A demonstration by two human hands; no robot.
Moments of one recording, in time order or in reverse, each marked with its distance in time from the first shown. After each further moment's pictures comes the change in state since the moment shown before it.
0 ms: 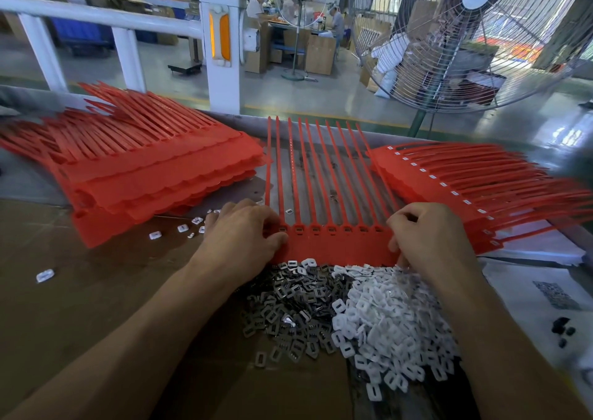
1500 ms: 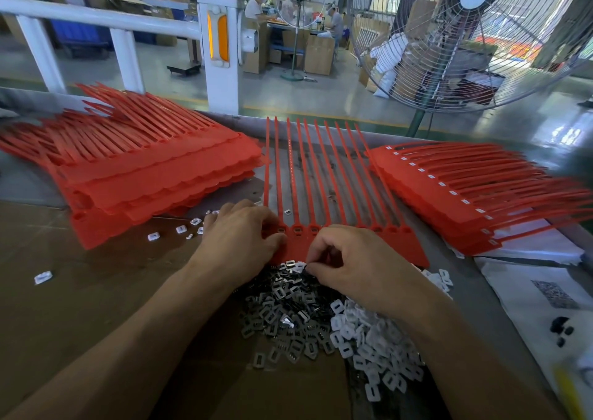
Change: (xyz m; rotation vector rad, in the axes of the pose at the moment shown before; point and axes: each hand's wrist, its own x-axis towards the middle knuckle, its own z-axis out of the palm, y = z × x) left_hand 0.001 -0.003 0.003 0.009 0.012 0.009; right_hand -0.037 -0.031 0.034 -0.062 -0.474 -0.517
